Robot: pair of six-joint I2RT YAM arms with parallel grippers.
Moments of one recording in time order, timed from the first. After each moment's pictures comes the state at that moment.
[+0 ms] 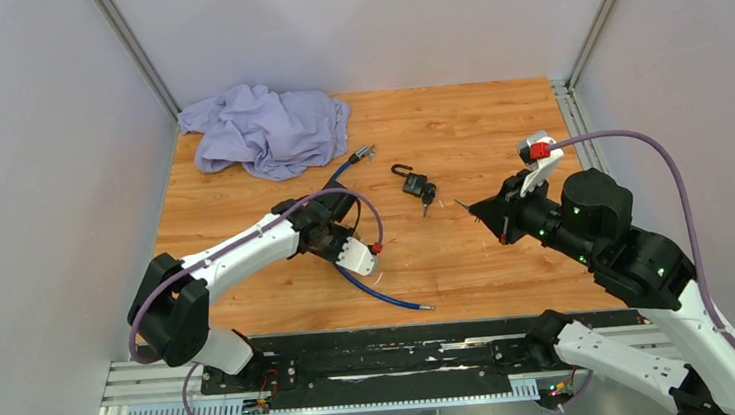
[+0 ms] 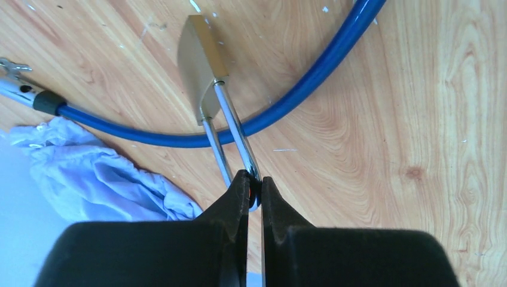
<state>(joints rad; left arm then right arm) -0.72 1.48 0.99 -0.75 -0.09 1.39 0.74 0.71 1.20 -0.79 0.06 0.27</state>
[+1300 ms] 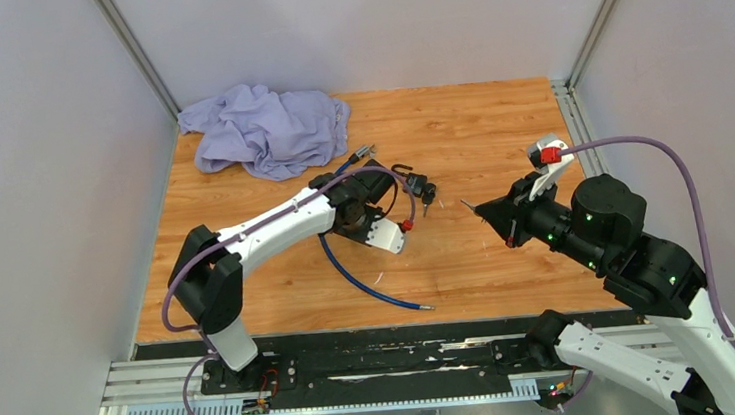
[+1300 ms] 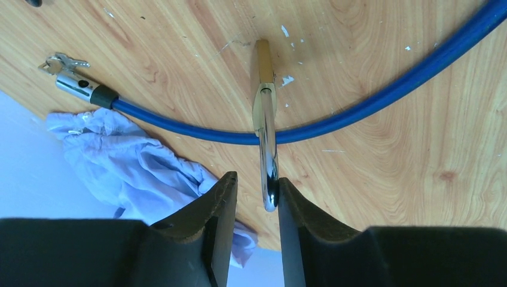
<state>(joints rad) -0.83 1.71 1.35 -0.91 -0.21 1.23 0.74 0.67 1.20 -0.80 0.07 0.26</state>
